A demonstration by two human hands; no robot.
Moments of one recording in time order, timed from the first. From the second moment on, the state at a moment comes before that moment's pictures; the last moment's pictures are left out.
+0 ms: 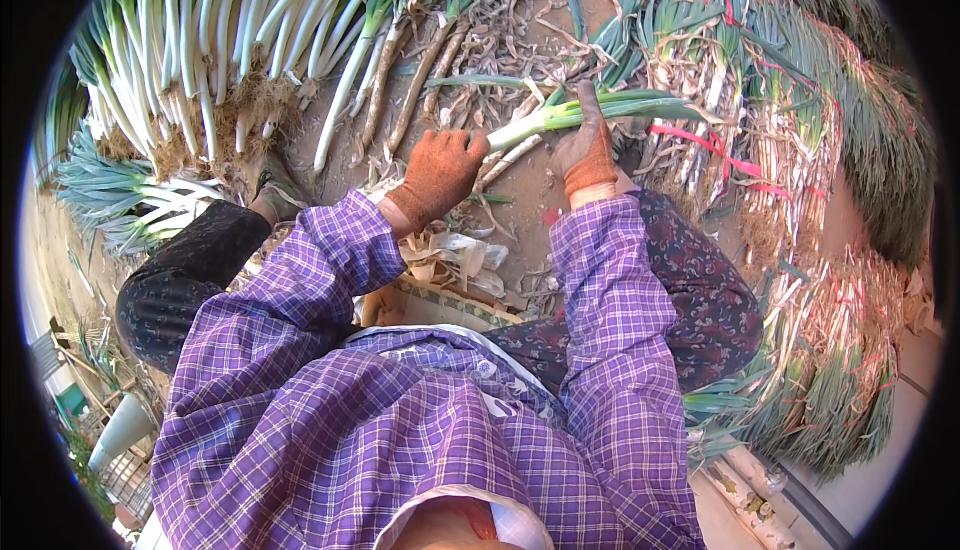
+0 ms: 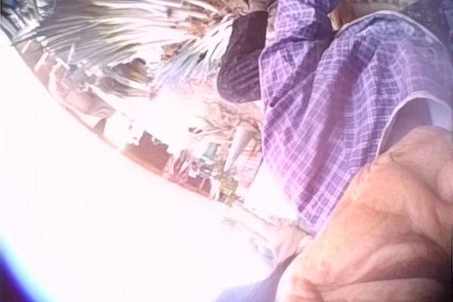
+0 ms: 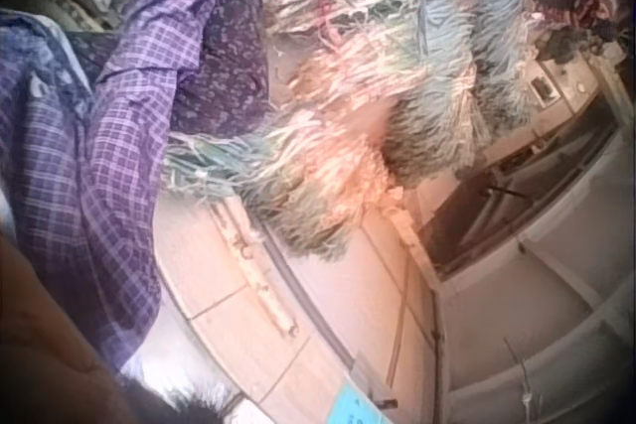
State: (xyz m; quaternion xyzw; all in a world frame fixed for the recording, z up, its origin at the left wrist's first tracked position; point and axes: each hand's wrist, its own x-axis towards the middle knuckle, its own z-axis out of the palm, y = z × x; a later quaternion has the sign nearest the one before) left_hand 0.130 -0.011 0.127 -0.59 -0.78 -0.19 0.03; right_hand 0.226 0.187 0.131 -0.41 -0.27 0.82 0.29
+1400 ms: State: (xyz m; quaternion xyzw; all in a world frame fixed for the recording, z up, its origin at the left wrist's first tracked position) left_hand 0.178 0.049 0.162 -0.30 -0.63 -0.61 -0.38; right_hand 0.249 0.166 0.157 -0.27 -0.20 0.85 0.41
